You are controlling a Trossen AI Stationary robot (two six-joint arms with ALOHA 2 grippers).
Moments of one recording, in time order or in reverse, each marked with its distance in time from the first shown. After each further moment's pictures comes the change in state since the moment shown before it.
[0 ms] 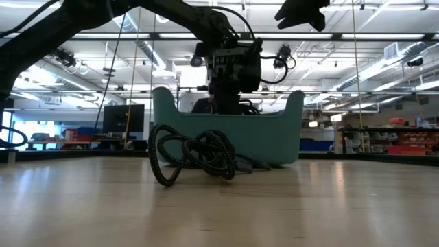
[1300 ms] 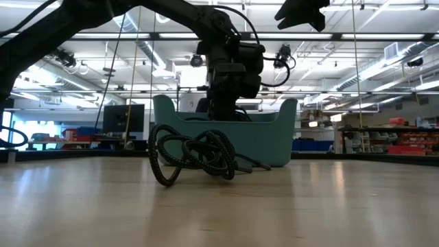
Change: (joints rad) left arm -0.029 0.003 -0.003 -0.006 -0.197 -0.056; right arm 0.000 0.001 0.000 0.000 -0.003 -0.001
